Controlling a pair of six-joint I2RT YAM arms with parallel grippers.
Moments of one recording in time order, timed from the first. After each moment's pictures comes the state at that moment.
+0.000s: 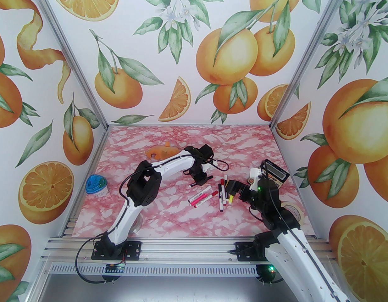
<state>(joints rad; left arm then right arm) -0.81 2.33 1.95 -1.02 0.11 0.19 0.21 0.58 0.44 -0.46 -0.22 0.62</state>
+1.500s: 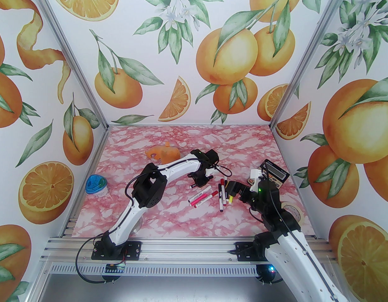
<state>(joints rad) -0.87 2.38 2.01 -1.10 0.01 0.21 0.21 0.55 0.42 -0.46 -0.23 0.63</state>
